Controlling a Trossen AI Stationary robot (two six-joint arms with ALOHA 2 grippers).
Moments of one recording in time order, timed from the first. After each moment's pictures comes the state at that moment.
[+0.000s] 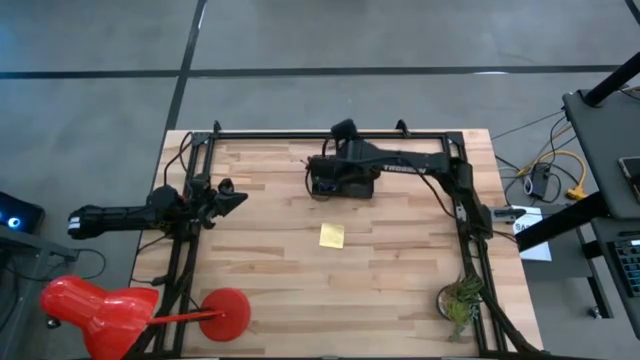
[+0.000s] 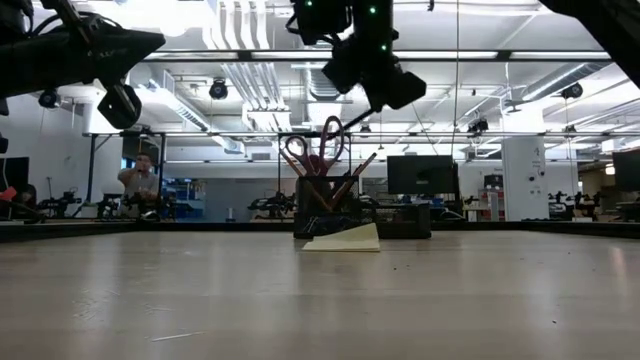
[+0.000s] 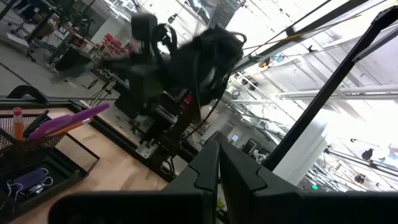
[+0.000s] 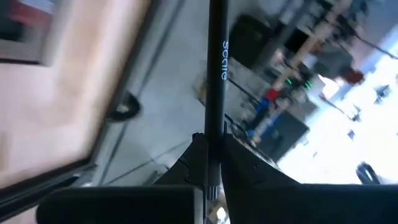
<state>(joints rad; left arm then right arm) 0.08 0.16 0.00 0.41 -0.04 -0.70 -0.14 2.11 2.06 -1.53 1.04 -0.52</state>
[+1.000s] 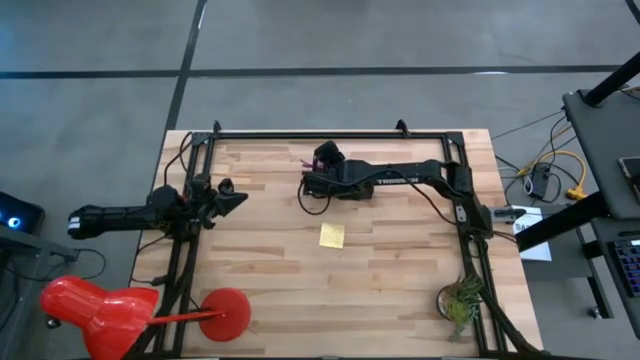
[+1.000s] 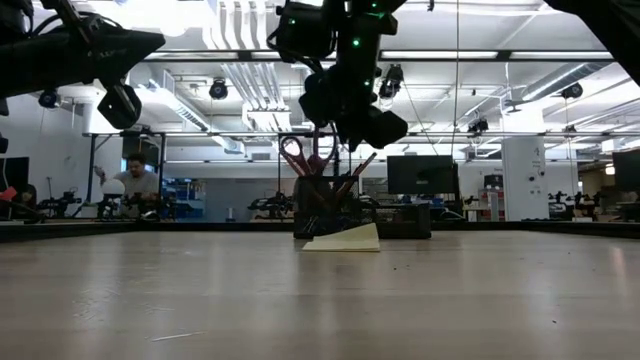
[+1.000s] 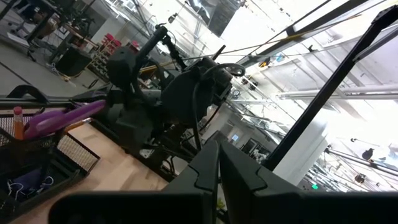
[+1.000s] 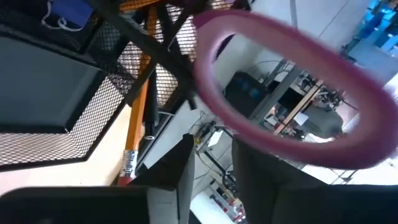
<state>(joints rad) 0.08 0.16 0.00 0.41 -0.04 -0.70 -0.10 2.11 1.82 -1.07 0.90 -0.79</state>
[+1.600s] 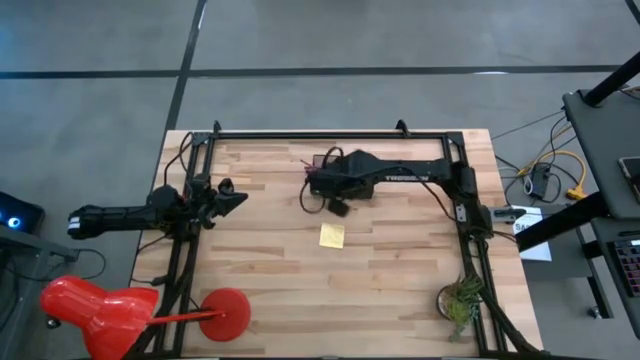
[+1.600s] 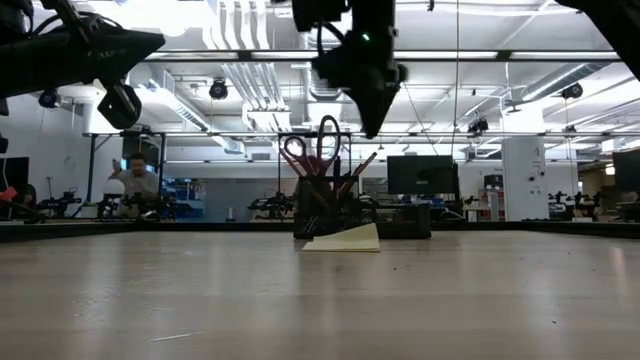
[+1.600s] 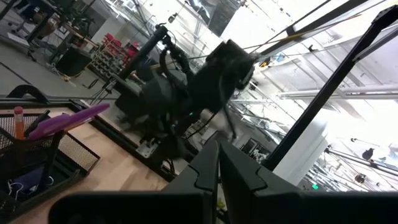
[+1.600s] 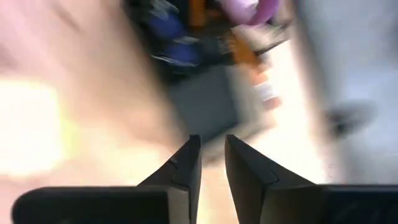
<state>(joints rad) 0.08 0.16 0.00 0.41 -0.04 -0.70 -0.07 2.10 2.00 -1.47 0.51 0.32</state>
